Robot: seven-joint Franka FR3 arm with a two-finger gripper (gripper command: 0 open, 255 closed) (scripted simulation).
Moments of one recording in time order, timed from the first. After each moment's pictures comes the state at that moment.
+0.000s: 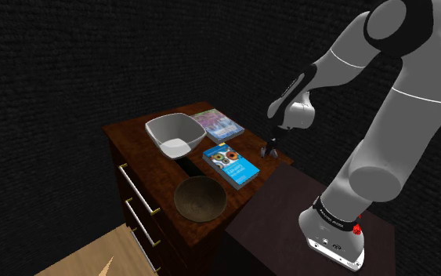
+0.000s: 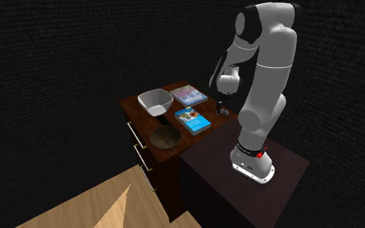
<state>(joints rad) -0.03 0.12 -0.54 -2.75 0.30 2.86 -0.86</state>
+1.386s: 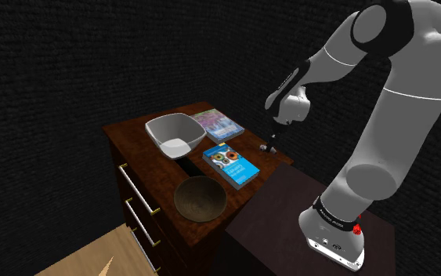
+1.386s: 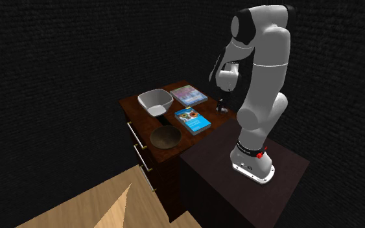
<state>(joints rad) -0.11 0.20 -0.50 -2.60 0.34 2.68 -1.03</state>
